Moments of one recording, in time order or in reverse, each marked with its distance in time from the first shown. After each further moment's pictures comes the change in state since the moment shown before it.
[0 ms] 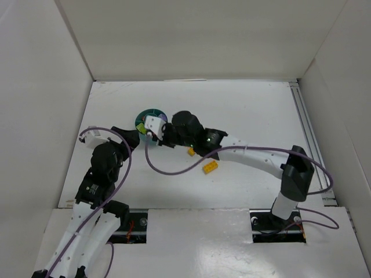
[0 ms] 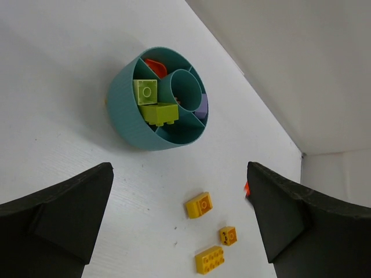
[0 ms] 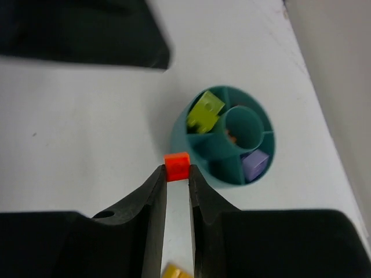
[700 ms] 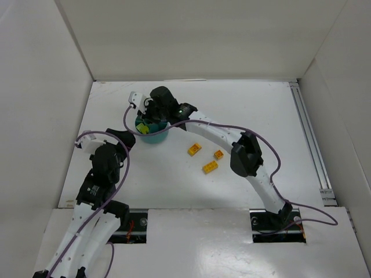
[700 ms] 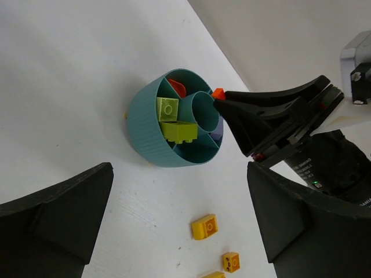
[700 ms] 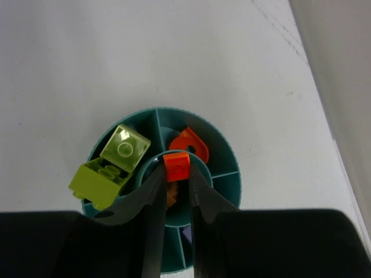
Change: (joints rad) left arm 0.000 -0.018 -0.030 -0.004 -0.132 -0.064; right arm -0.148 0.655 0.850 -0.294 -0.056 -0.026
